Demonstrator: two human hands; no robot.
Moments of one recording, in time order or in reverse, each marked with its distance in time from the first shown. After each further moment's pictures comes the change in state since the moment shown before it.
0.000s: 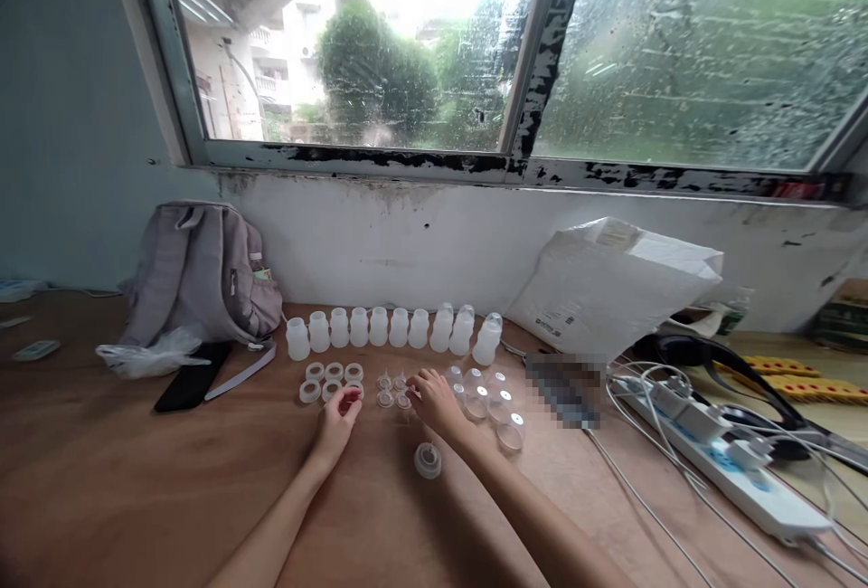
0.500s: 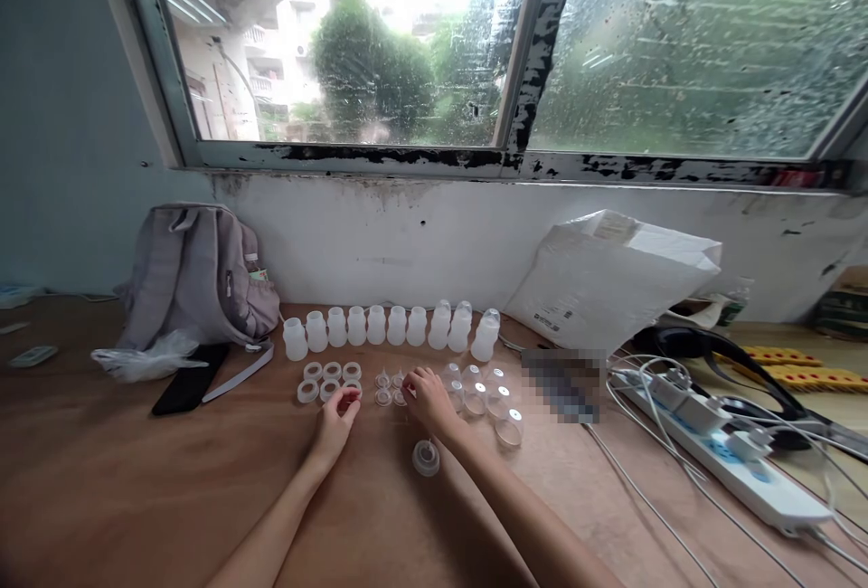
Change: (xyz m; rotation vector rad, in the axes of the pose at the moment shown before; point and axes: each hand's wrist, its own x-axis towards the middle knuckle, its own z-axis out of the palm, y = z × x) left_hand 0.000 0.001 0.001 0.032 -0.004 0.029; right_hand 0.002 -0.006 0.009 0.043 0.033 0.062
